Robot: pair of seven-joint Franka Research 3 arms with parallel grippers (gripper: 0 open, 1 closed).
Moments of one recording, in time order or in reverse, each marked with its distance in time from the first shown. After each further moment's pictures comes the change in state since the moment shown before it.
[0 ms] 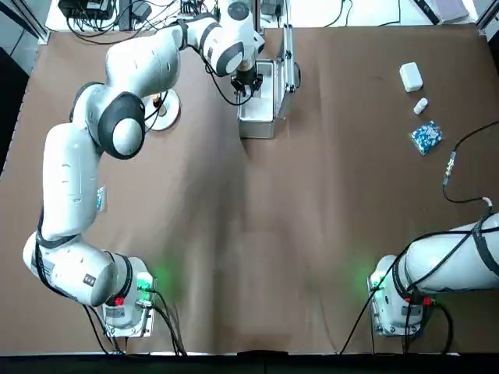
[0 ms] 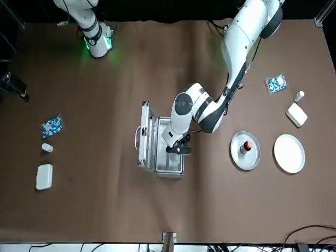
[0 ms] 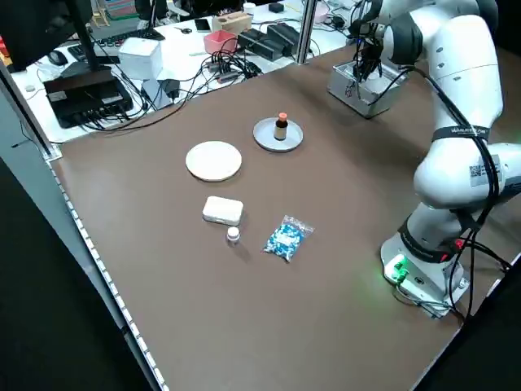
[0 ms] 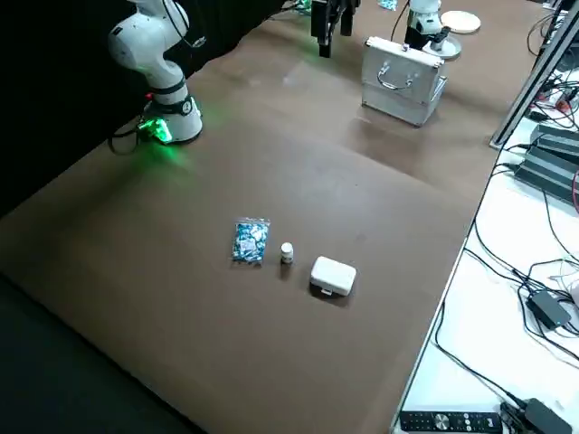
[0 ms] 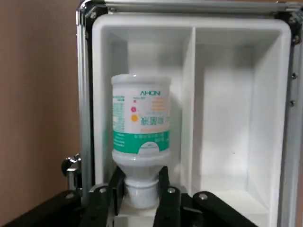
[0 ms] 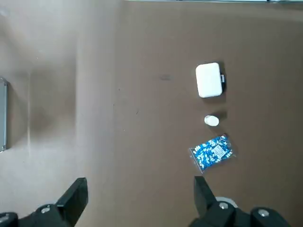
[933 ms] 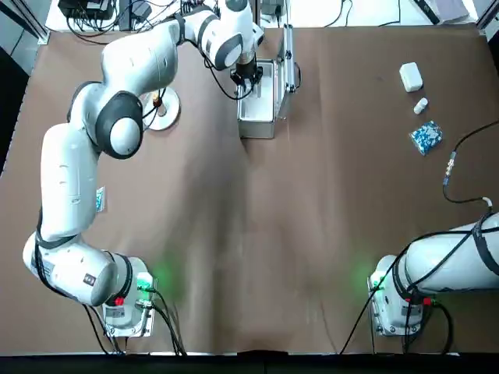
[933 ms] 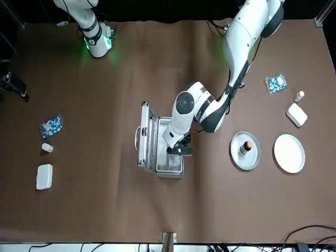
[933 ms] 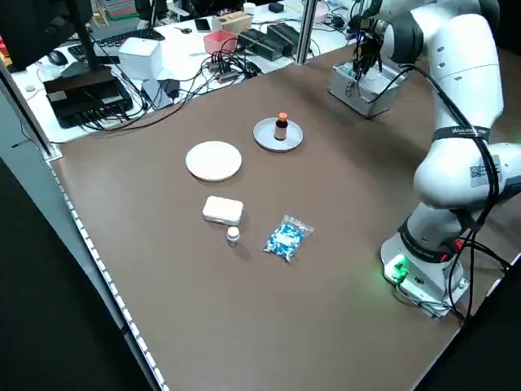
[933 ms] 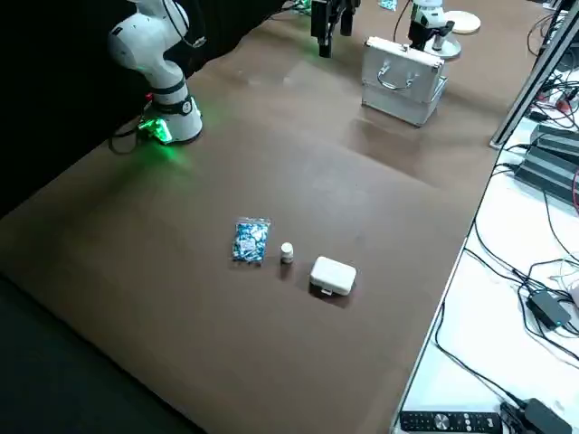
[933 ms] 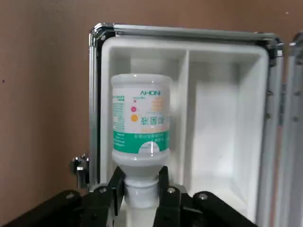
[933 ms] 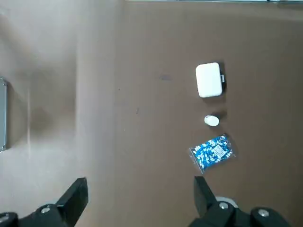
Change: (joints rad) left arm 0.006 -0.022 -0.007 0.021 -0.019 -0.019 -0.010; right arm 0.000 0.000 0.000 0.000 0.000 0.000 0.000
